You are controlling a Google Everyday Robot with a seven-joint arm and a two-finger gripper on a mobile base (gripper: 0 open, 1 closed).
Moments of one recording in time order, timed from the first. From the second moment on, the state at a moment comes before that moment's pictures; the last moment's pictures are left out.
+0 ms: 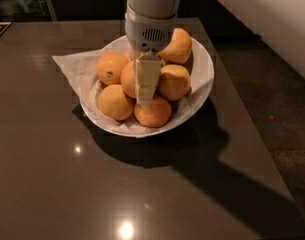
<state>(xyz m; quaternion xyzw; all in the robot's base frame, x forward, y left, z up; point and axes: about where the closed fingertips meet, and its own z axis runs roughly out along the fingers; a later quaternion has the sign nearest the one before) 0.518 0.021 0.939 -0.75 0.65 0.01 0.10</state>
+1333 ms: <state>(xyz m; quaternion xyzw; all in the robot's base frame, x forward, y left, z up) 0.522 0.025 0.925 -0.75 0.65 0.02 0.10</state>
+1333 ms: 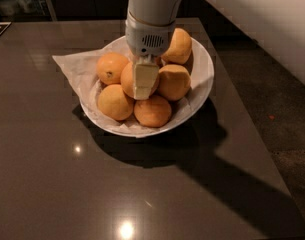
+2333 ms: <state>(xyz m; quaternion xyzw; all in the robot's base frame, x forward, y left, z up) 0.497 0.022 0.996 -0.75 0.63 0.06 0.19</state>
